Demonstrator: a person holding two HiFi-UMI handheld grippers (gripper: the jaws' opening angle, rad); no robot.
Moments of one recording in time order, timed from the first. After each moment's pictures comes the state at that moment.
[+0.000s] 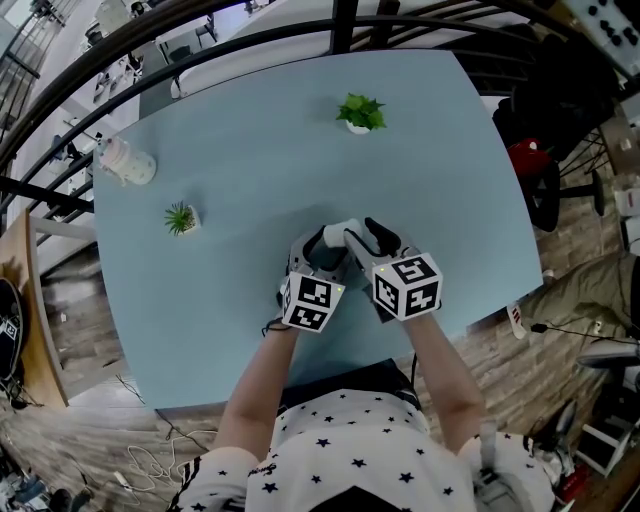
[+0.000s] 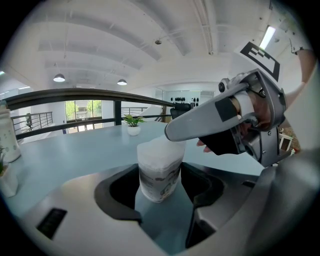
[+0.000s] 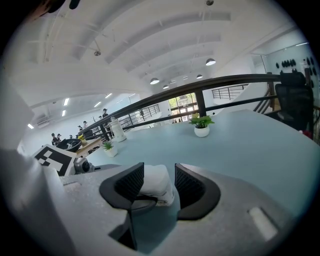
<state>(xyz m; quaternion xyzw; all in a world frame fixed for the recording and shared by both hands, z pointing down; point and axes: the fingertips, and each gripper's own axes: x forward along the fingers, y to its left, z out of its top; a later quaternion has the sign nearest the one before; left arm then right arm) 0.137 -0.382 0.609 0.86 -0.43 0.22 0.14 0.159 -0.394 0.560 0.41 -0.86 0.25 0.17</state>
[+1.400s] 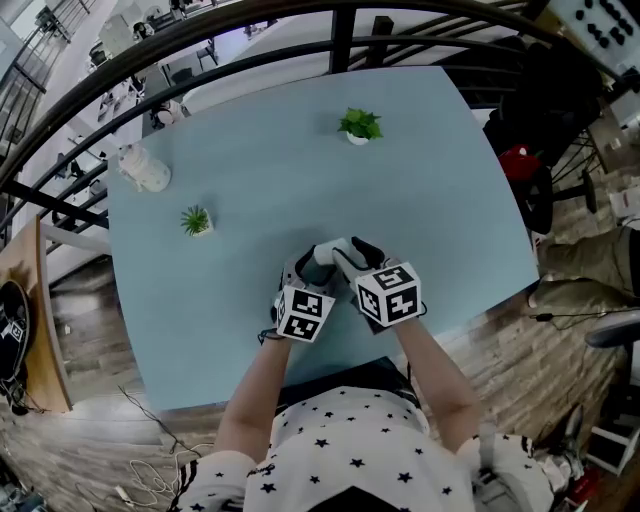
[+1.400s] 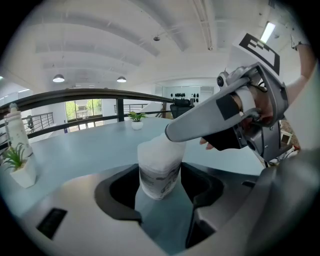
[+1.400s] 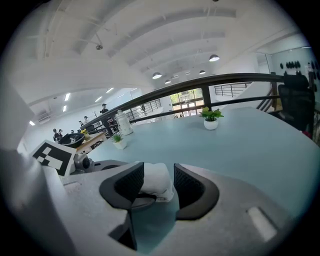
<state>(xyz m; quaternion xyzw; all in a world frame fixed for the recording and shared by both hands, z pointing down) 0.104 -0.338 0.607 0.86 -0.43 0.24 0.14 0.127 -0.349 0.559 0.40 -0.86 0.26 0.20</state>
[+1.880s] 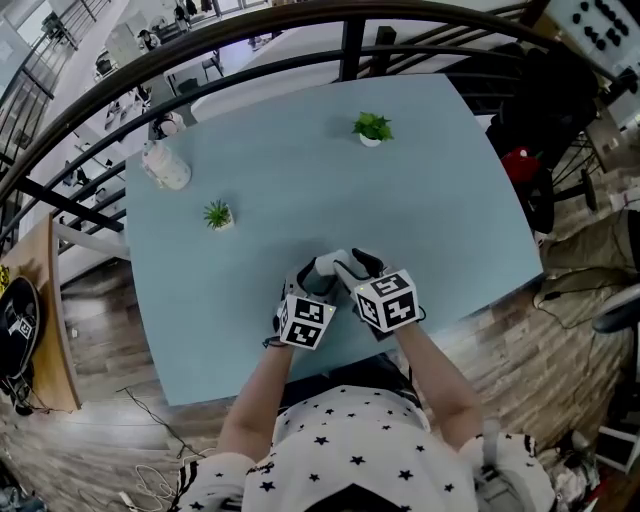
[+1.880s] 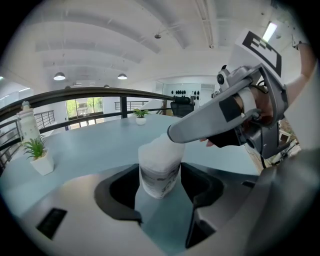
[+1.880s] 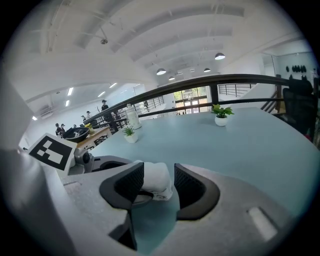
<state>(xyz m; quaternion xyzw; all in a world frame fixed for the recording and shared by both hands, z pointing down) 0.065 -0.292 0.604 0.85 -0.43 0.26 0.15 0.090 -0.304 0.557 0.39 -0.86 0.25 0.23</state>
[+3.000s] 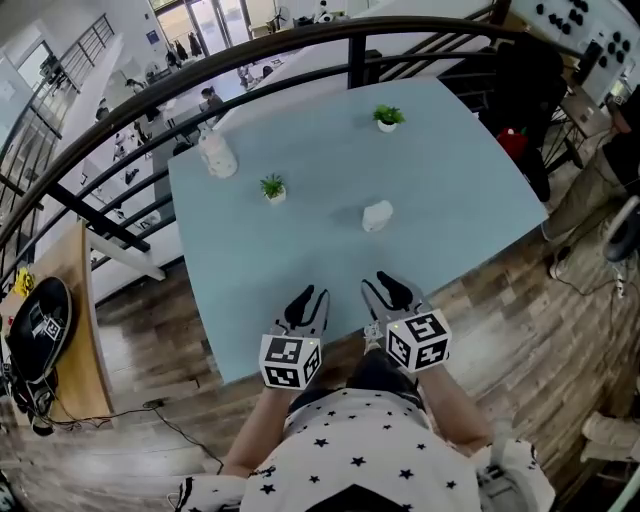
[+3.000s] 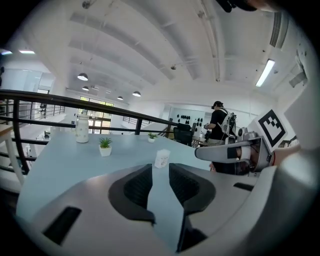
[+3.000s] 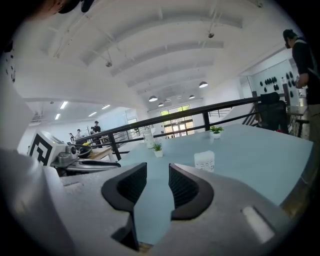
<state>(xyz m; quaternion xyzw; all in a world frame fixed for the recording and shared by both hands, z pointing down) -0.114 -0.104 0.492 0.86 -0.46 0.11 0.19 -0.014 -0.106 0.473 0.49 -0.84 0.20 0.10</state>
